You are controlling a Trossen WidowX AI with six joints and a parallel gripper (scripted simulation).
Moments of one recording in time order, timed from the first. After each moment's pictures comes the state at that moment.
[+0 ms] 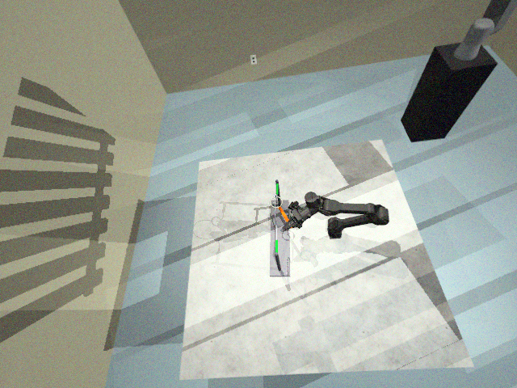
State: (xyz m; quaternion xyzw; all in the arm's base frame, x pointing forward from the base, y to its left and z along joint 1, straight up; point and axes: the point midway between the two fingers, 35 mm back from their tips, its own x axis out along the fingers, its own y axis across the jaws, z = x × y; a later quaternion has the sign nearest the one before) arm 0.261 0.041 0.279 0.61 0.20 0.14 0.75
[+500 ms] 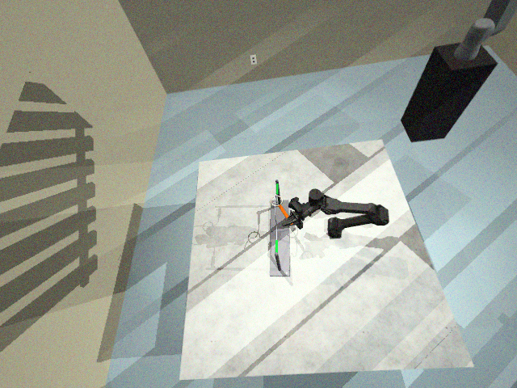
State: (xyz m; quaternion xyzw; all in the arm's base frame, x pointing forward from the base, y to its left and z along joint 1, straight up) arm 0.259 0.043 0.325 0.70 0.18 0.17 0.67
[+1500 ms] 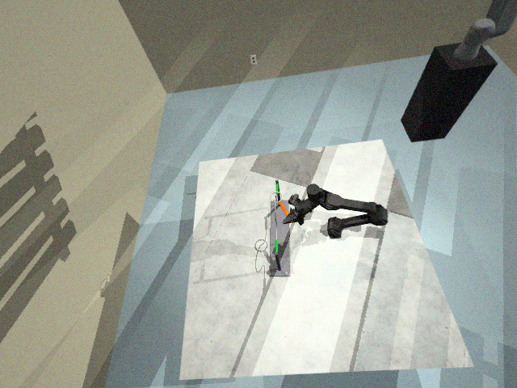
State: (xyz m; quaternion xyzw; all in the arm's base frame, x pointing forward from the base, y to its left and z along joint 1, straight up) arm 0.257 0.040 0.345 0.67 0.21 0.15 0.70
